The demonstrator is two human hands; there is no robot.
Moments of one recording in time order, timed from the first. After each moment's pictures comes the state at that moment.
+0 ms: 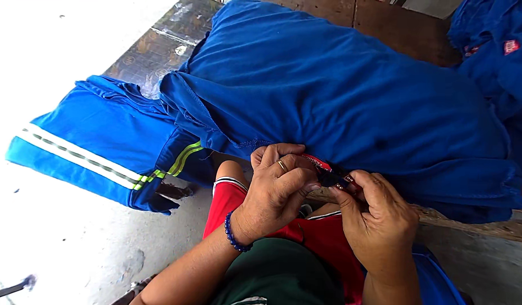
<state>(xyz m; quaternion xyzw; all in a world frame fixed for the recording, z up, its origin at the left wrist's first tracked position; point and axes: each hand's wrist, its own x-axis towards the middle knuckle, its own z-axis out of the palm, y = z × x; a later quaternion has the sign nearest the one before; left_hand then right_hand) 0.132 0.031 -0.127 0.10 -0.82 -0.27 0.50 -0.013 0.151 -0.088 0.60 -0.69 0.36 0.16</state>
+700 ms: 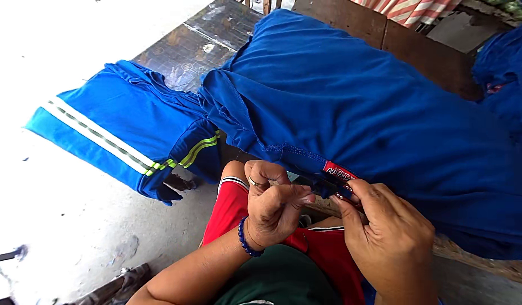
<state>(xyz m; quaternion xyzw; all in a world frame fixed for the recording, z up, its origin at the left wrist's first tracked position) 0.142 0.042 -0.145 0.14 -0.64 -0.28 0.70 0.010 0.131 -0.063 0.68 -0.65 0.29 0.20</state>
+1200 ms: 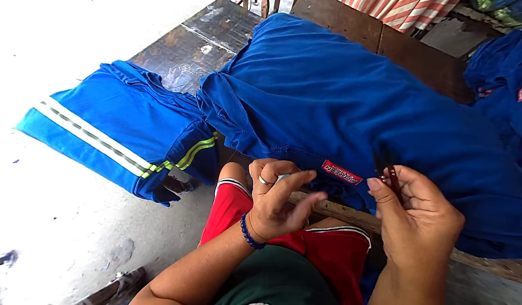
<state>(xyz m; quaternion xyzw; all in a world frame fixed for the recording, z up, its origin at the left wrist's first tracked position) 0.136 0.033 -0.151 0.19 -0.70 -0.20 0.66 -0.022 0.128 -0.069 0.57 -0.64 0.52 0.00</state>
